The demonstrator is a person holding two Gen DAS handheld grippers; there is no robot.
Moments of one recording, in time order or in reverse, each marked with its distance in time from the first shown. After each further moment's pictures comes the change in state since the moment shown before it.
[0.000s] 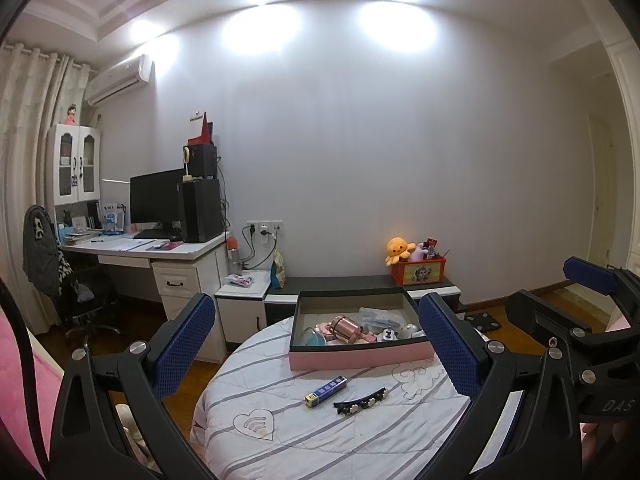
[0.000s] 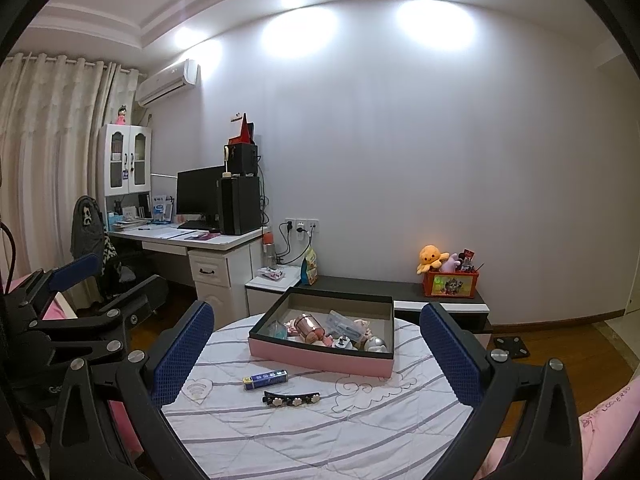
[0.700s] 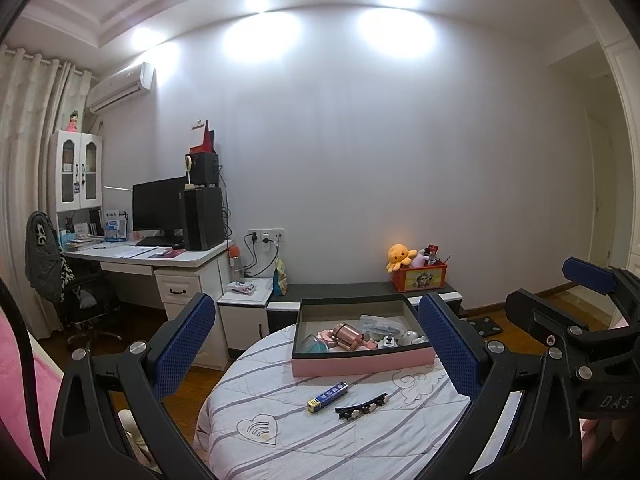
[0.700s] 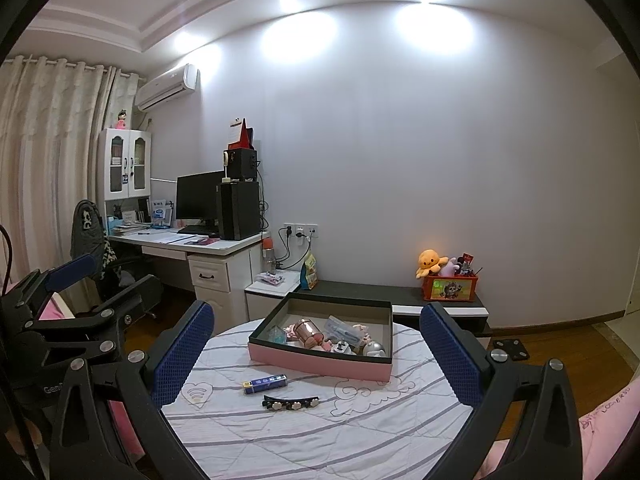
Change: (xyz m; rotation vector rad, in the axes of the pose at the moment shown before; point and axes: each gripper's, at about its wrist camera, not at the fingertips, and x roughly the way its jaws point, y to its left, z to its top) left arm -0.011 0.001 0.003 0.010 -0.030 0.008; right arm -0.002 -0.002 0.000 0.000 -0.022 0.000
